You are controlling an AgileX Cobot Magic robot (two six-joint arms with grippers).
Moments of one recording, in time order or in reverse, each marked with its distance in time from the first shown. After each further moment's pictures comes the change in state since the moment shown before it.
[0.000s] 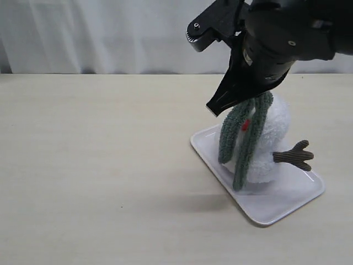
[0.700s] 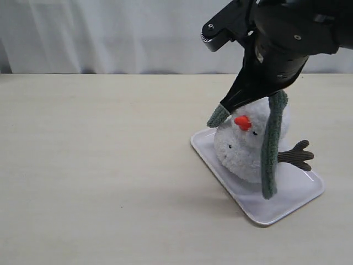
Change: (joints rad) left arm 0.000 0.000 0.000 0.000 0.000 0.000; right arm -0.058 0.008 0.000 0.011 0.029 -0.027
